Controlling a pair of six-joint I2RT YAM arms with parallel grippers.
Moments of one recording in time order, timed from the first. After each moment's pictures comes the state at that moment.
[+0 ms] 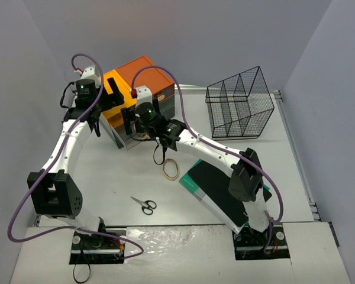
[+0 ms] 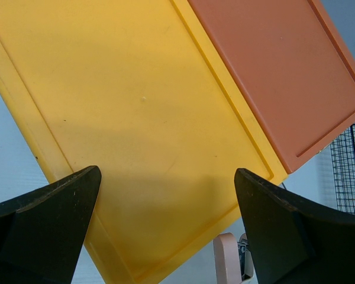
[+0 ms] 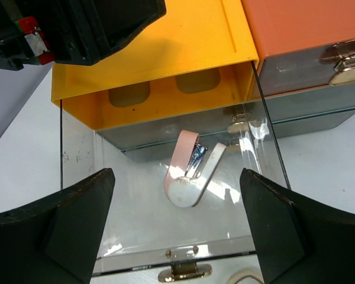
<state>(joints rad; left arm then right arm) -0.04 1.55 1.44 -0.33 0.05 -0.36 0.97 2.03 1.90 -0.27 0.38 0.31</state>
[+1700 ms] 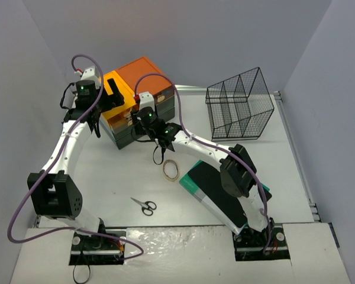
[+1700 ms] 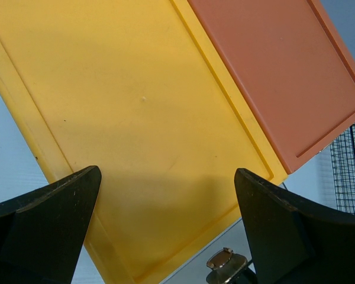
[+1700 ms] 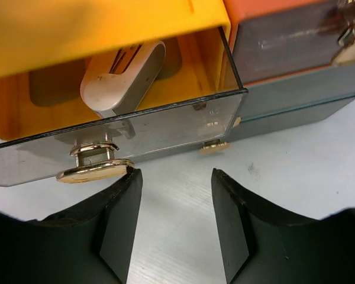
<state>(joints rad) -0.04 1.55 1.44 -0.33 0.05 -0.36 0.91 2.13 1.83 -0.16 0.40 0.28</state>
